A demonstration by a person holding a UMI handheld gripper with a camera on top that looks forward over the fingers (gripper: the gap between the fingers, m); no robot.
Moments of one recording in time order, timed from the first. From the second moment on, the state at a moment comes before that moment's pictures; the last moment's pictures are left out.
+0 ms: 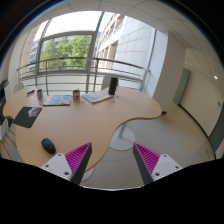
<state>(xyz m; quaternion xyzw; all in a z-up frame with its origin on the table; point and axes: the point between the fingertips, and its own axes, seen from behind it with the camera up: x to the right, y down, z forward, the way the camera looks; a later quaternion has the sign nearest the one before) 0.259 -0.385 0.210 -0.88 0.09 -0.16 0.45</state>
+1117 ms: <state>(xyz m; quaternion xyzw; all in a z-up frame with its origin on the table) 0.006 -0.232 -0.012 -0.91 0.01 -0.05 0.41</state>
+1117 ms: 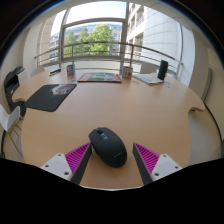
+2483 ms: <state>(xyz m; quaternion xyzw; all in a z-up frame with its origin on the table) -0.304 0.050 0.087 -0.87 0.06 0.01 0.49</state>
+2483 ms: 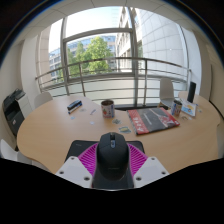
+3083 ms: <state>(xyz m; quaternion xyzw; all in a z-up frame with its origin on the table) -0.339 0.023 0.077 -0.90 0.04 -0.03 0.44</state>
